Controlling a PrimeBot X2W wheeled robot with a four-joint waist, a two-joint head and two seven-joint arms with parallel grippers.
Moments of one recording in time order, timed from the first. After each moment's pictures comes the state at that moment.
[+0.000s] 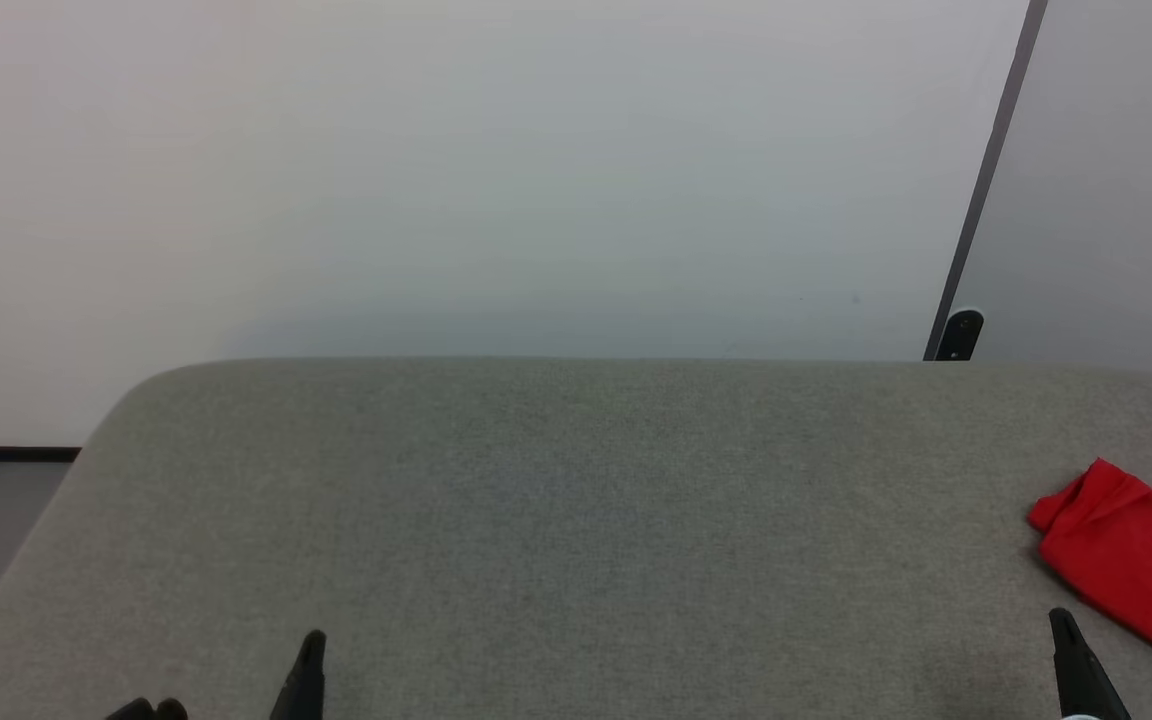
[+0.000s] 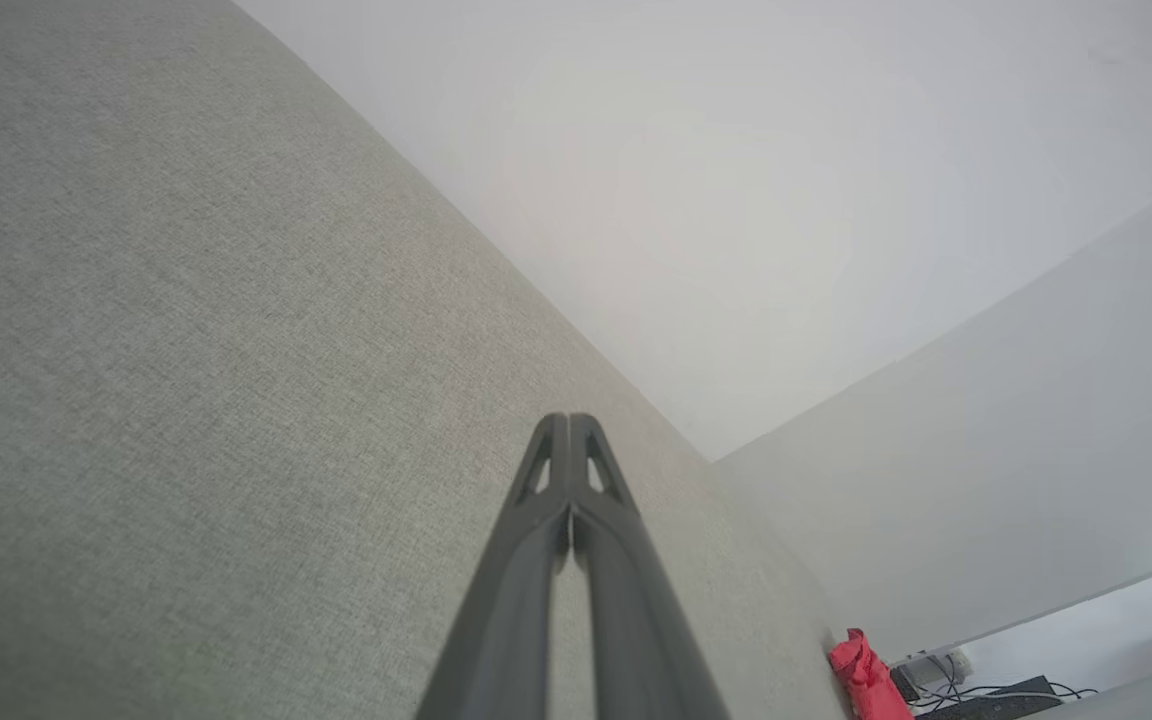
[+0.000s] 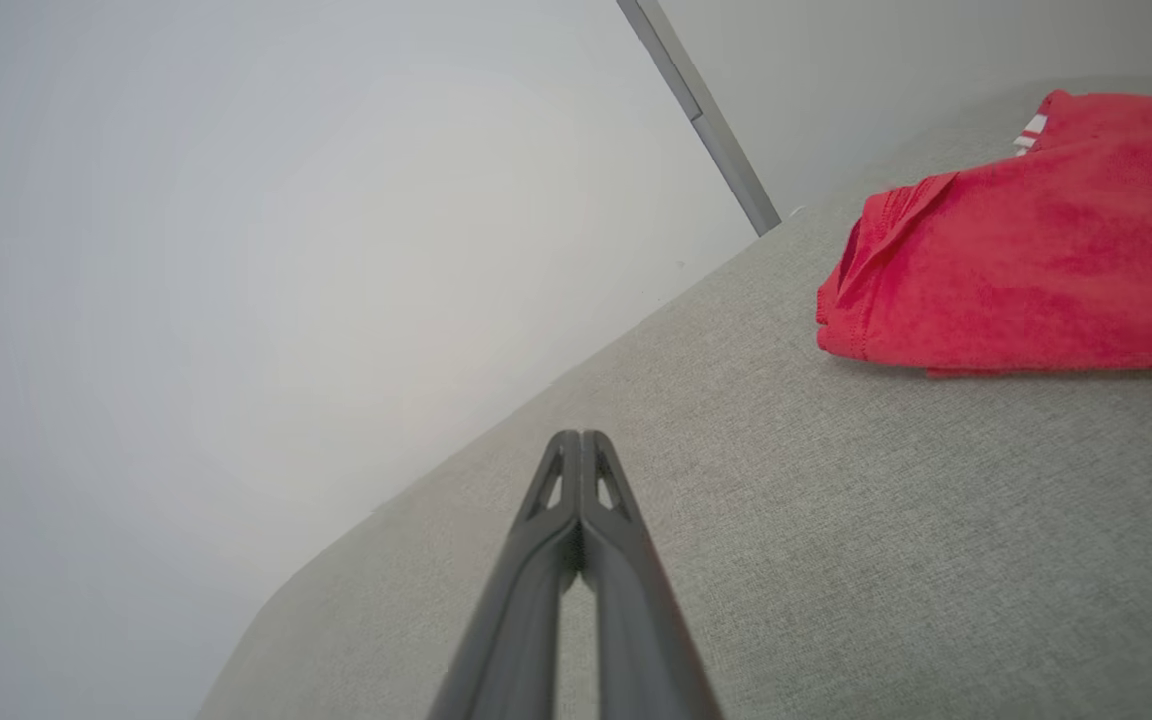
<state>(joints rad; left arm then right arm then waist) 0.08 0.13 -0.02 0.27 -0.96 -0.12 -0.09 0.09 -0.11 -0.09 0.22 0.79 0.13 -0.08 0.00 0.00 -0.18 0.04</state>
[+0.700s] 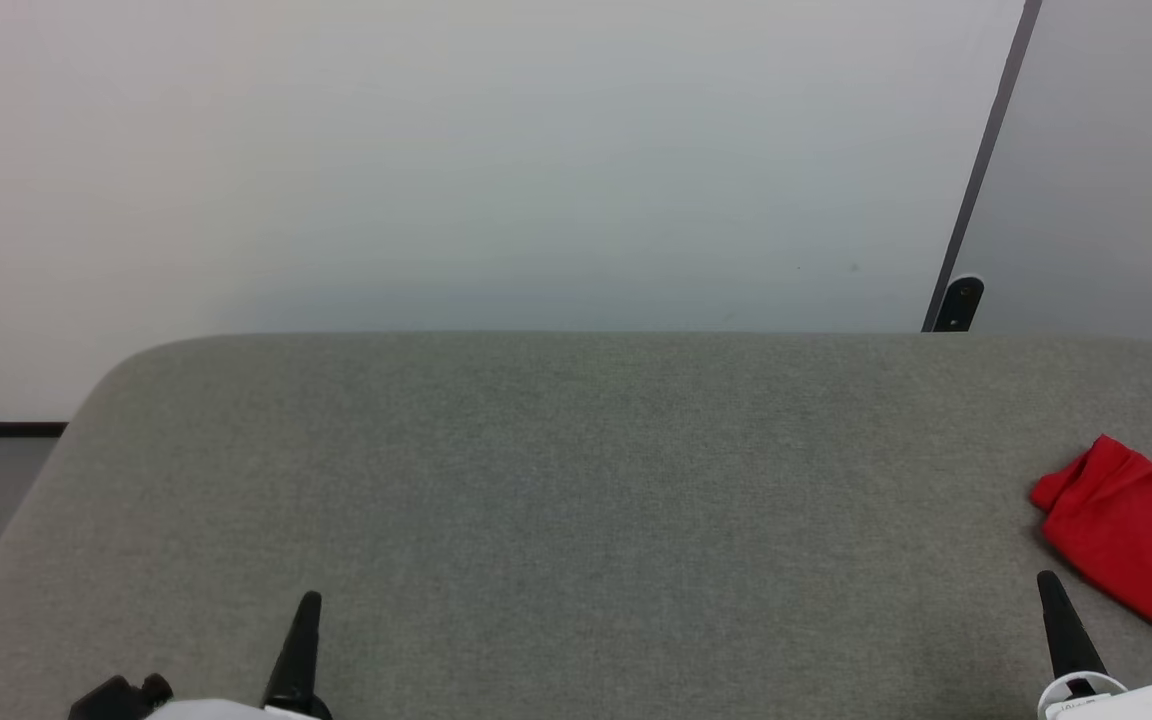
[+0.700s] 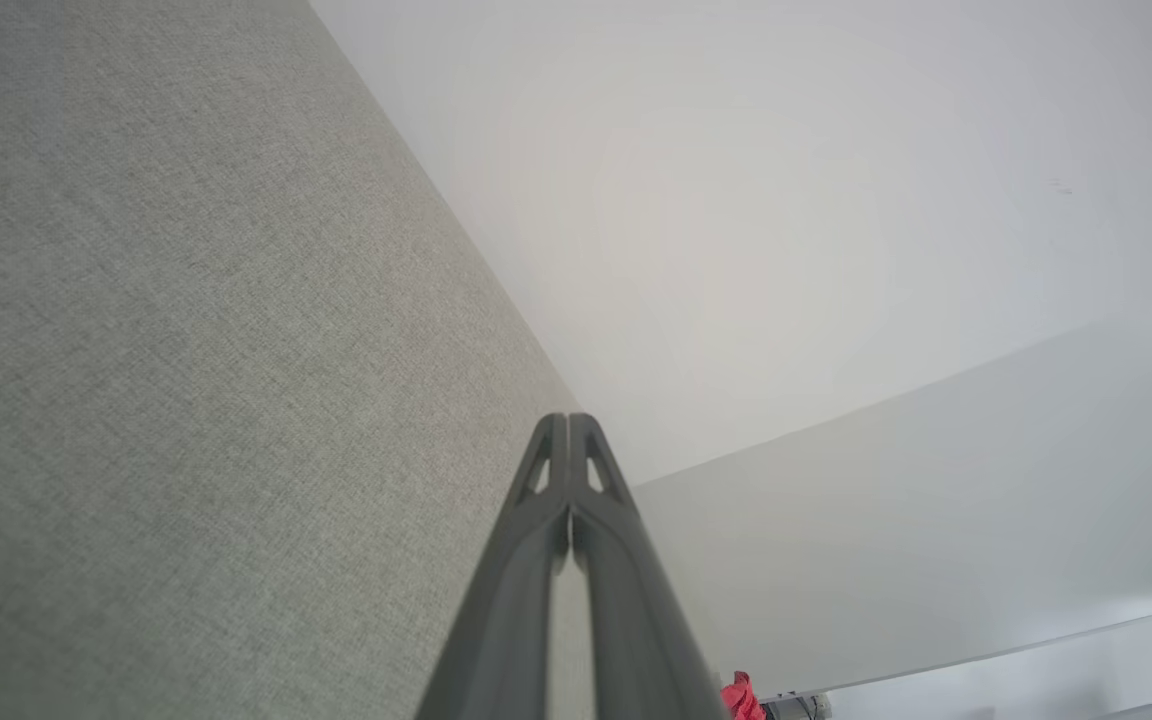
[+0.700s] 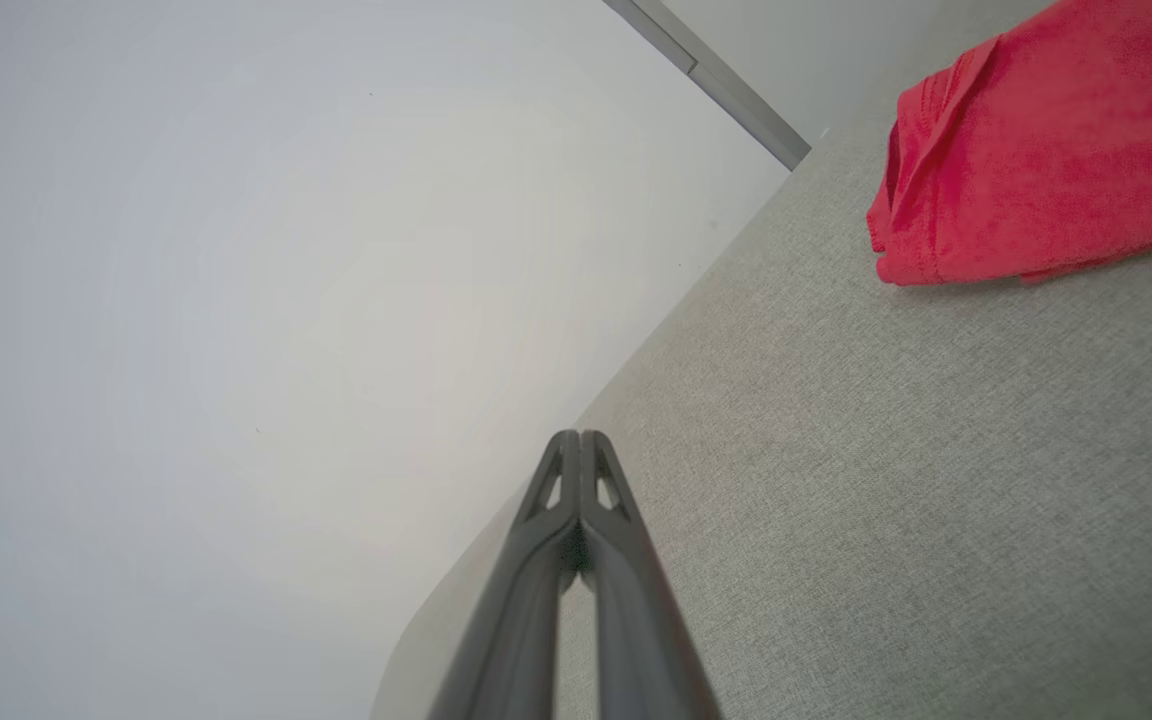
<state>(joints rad) 0.02 0.10 0.02 0.26 -1.17 -0.12 -0.03 0.03 -0.09 -0.09 0.22 1.05 0.13 -0.02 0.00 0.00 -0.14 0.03</state>
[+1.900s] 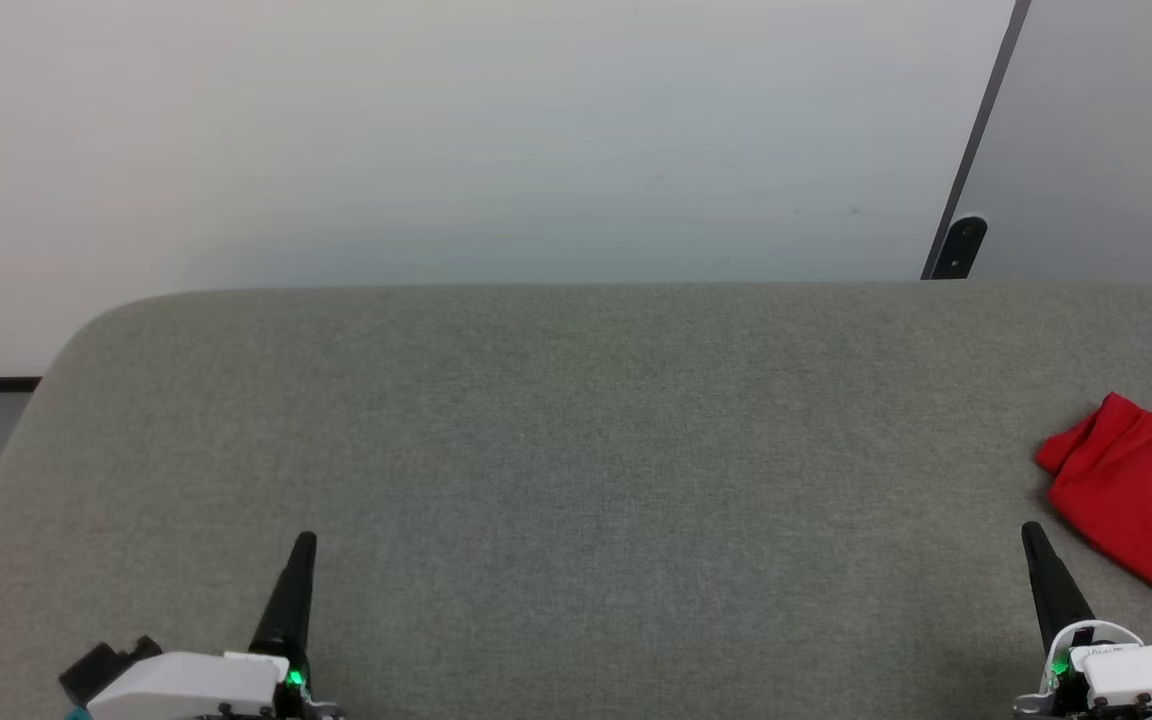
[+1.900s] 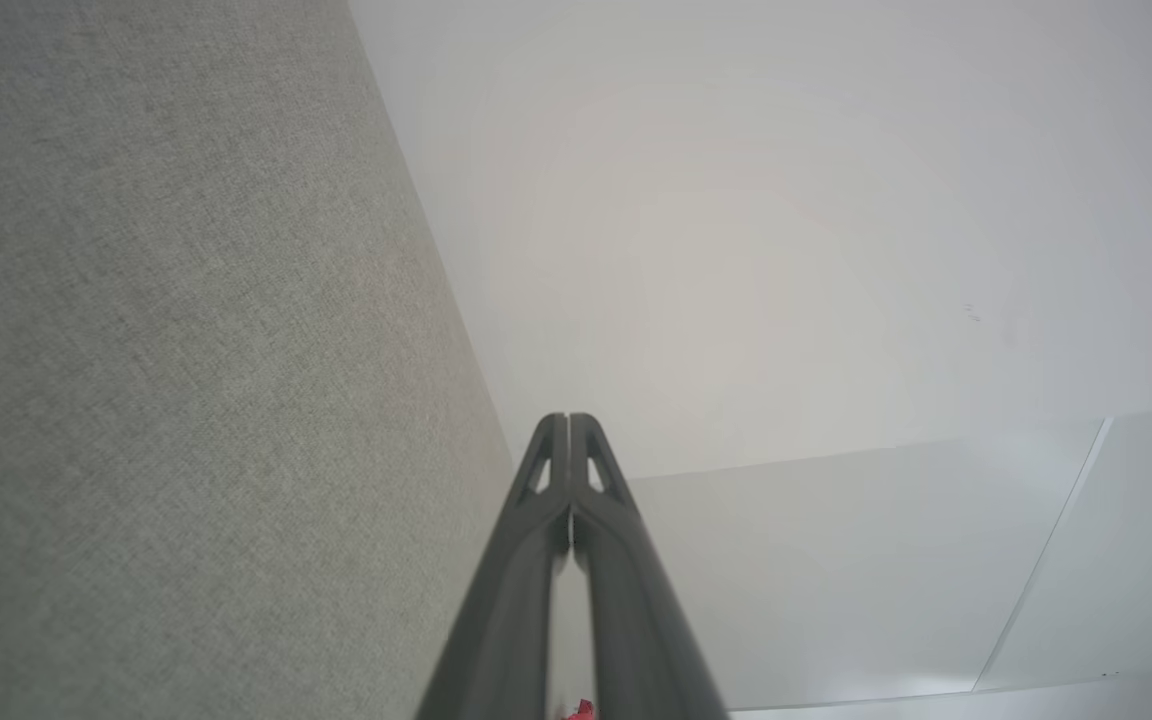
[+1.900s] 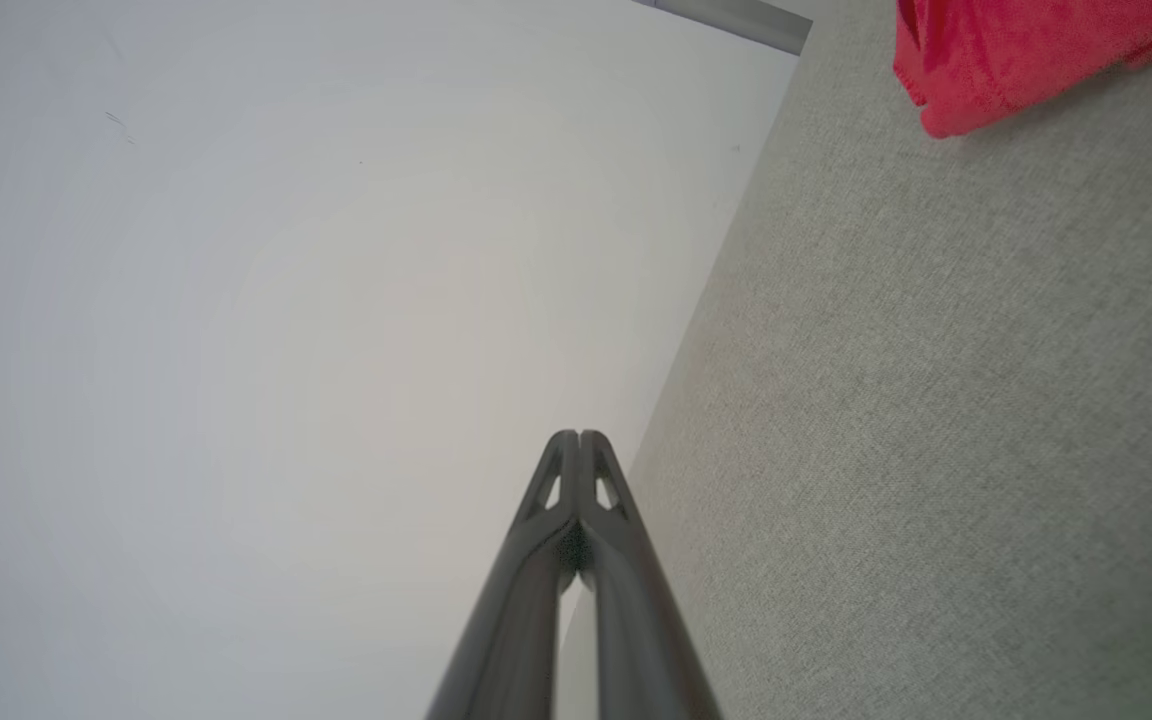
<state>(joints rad) -0.06 0.07 0.08 0.25 -1.44 -0.13 0.06 -0.05 -0.07 -0.11 0.24 1.39 0.13 0.06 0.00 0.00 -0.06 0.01</state>
